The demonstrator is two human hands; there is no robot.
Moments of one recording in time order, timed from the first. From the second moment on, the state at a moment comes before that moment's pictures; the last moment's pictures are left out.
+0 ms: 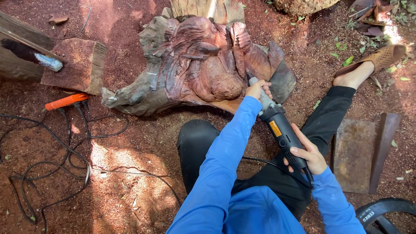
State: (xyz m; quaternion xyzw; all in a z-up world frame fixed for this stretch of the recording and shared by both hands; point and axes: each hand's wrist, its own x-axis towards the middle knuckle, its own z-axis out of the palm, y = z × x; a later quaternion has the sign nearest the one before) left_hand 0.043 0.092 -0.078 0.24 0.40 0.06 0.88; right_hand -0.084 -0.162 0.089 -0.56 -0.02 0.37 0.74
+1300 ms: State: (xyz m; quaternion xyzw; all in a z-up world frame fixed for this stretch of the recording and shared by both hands) left_hand 0.000 0.100 -0.042 0.25 0.43 0.01 0.87; right_hand -0.149 -0.134 0.098 -0.58 0.04 0.34 0.74
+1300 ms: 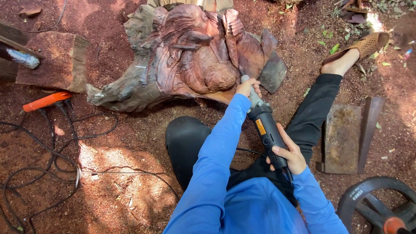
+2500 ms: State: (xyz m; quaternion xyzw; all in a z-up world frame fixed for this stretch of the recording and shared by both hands) left_hand -0.019 0.099 -0.066 0.24 0.39 -0.02 0.89; right_hand -0.177 -0.123 0.092 -0.58 0.06 0.33 0.74
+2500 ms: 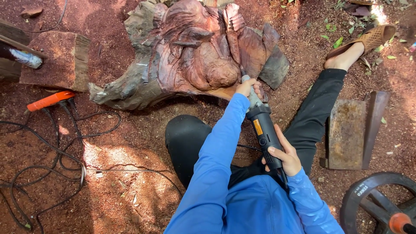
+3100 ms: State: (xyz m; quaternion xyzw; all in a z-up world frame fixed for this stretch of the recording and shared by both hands) left_hand 0.021 0.048 0.005 0.29 0.36 -0.03 0.88; right_hand -0.090 -0.218 0.090 -0.65 -0.10 0.36 0.66
